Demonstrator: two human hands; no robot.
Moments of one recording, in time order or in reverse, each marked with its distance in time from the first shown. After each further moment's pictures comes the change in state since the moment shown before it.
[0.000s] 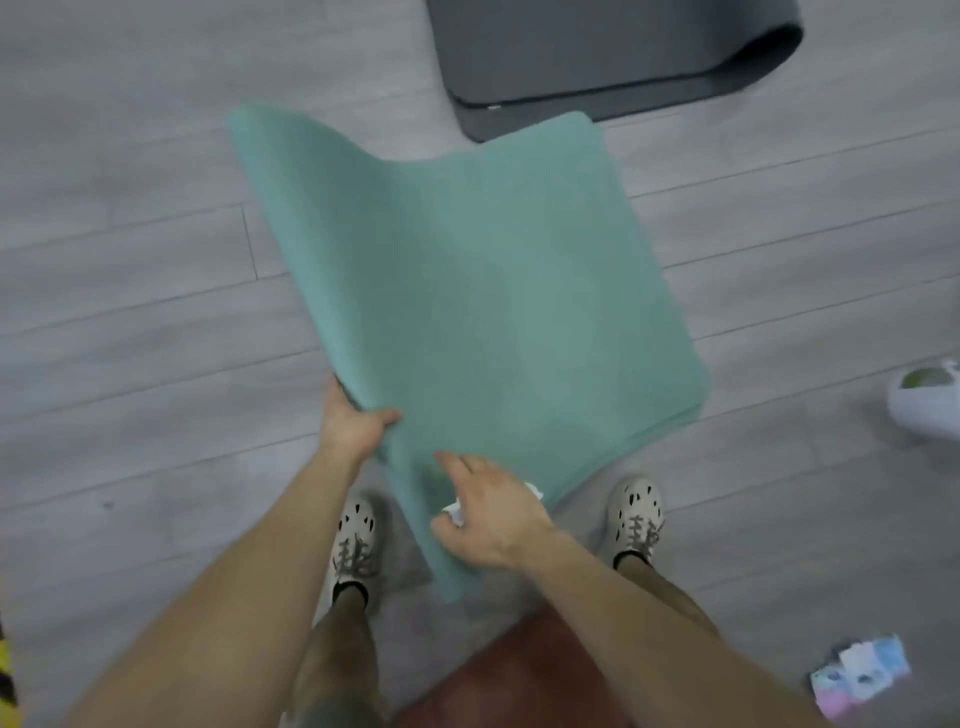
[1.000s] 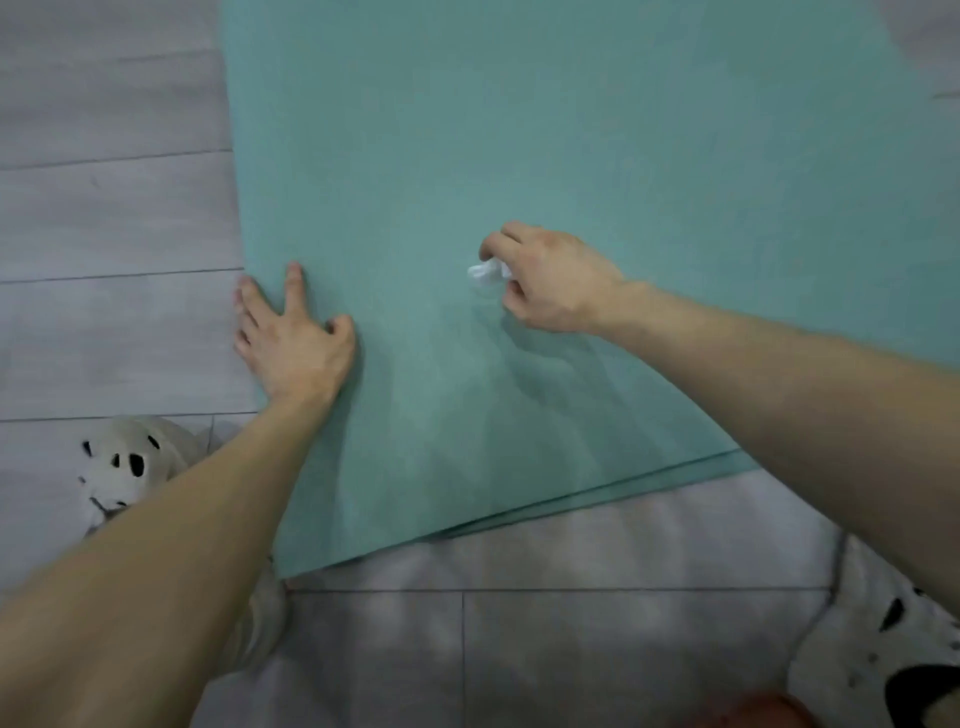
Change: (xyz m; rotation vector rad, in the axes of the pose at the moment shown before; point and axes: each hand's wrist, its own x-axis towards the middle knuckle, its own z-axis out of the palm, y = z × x) left_hand 0.223 -0.370 0.079 0.650 0.739 0.350; right_hand 0.278 0.211 0.230 -0.443 0.367 -0.519
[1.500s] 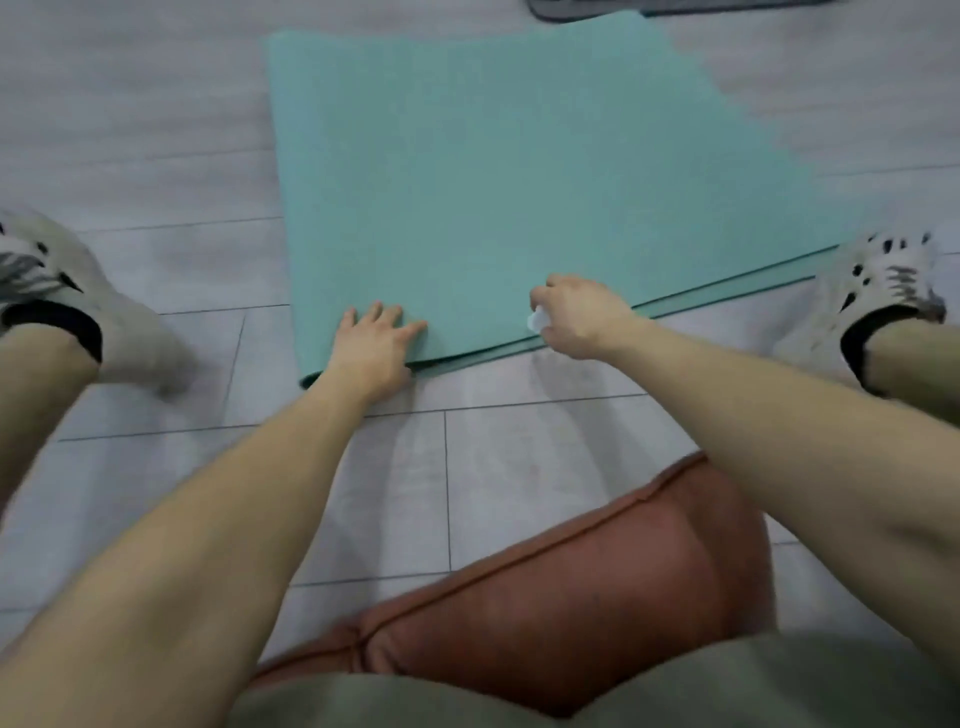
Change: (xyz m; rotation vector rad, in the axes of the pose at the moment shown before) left_hand -0.186 -0.031 -0.025 0.442 -0.220 0.823; right_hand -0.233 -0.076 0.033 -0.205 -0.020 0.263
